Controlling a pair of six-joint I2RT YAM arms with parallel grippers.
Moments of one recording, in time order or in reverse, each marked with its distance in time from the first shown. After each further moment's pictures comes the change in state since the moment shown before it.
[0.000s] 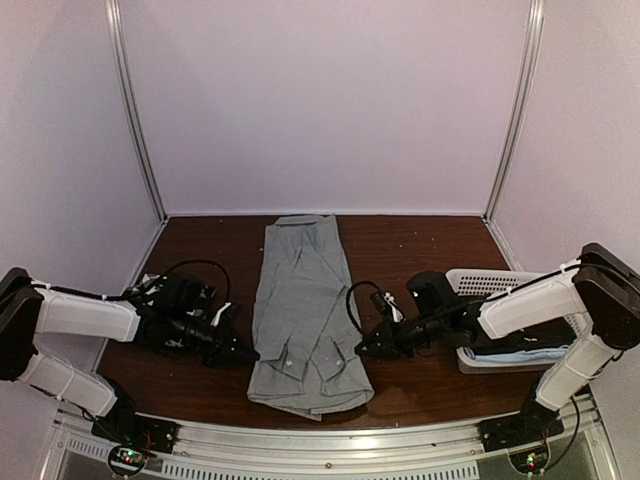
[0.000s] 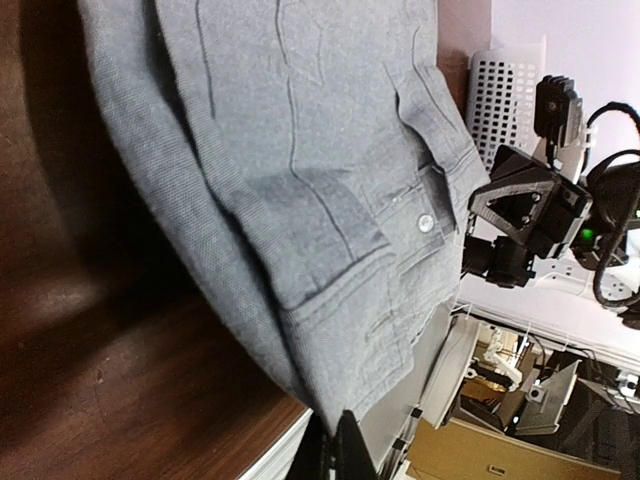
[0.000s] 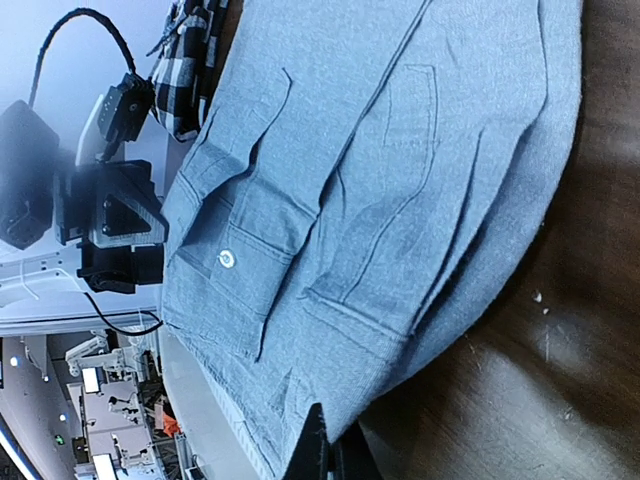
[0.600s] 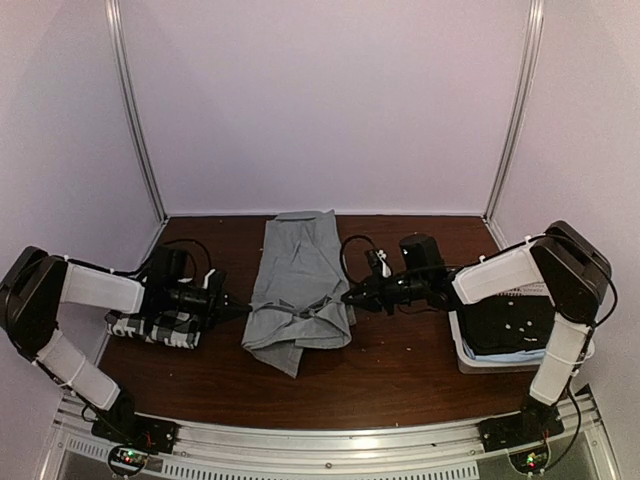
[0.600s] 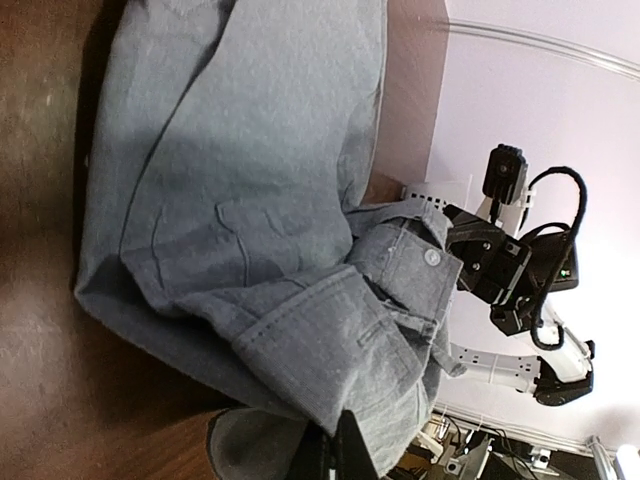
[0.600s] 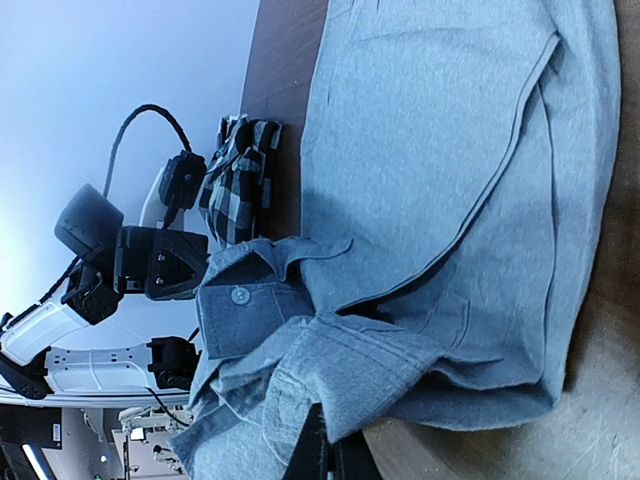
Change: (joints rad) left arm 0.256 0.143 0.116 0.172 0.103 -0.152; right arm -0.174 0.231 0.272 0.129 -0.096 0.079
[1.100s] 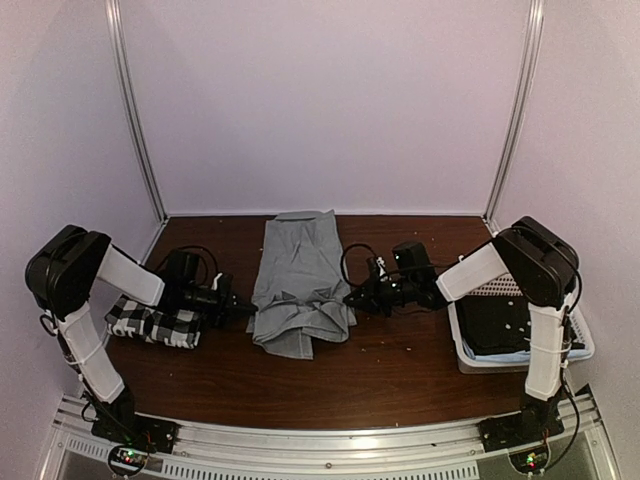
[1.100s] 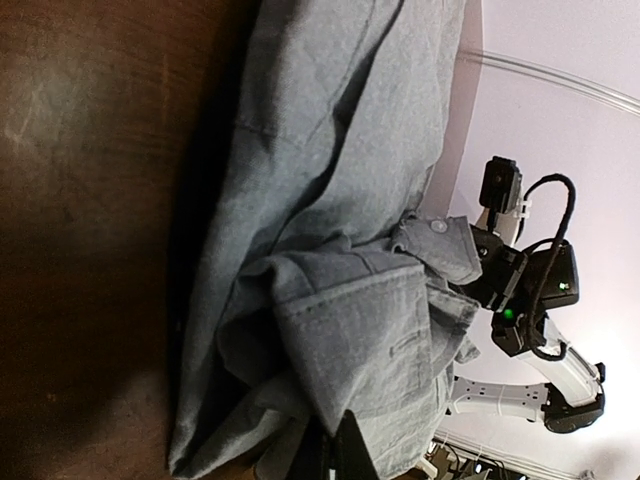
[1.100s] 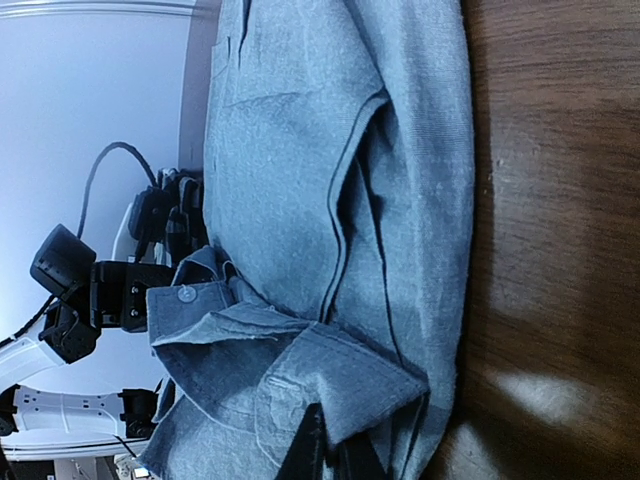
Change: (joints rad) left arm 0.039 0.312 0.103 0.159 -0.006 -0.003; right arm -0.072 0.244 0.119 0.040 0.027 0.003
